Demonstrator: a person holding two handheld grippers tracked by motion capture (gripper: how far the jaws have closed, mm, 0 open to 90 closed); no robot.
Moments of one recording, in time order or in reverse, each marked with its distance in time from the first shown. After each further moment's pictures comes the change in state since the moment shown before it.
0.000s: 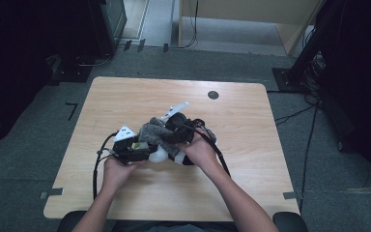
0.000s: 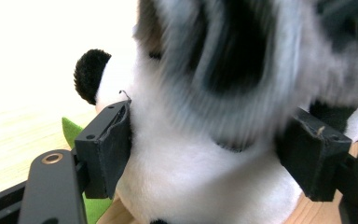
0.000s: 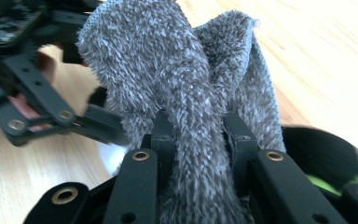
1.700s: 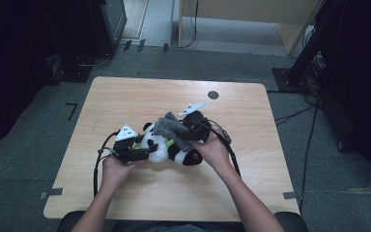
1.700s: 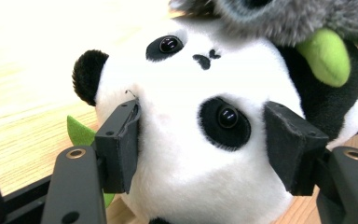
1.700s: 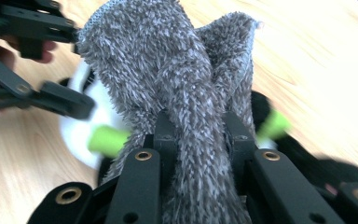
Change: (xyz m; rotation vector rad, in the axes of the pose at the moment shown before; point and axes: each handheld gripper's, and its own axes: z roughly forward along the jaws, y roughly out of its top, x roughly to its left) left arm -0.004 0.005 -0.001 0.025 0.006 0.034; right arm -0.027 -0.025 -0.023 -0.058 -0.058 0.067
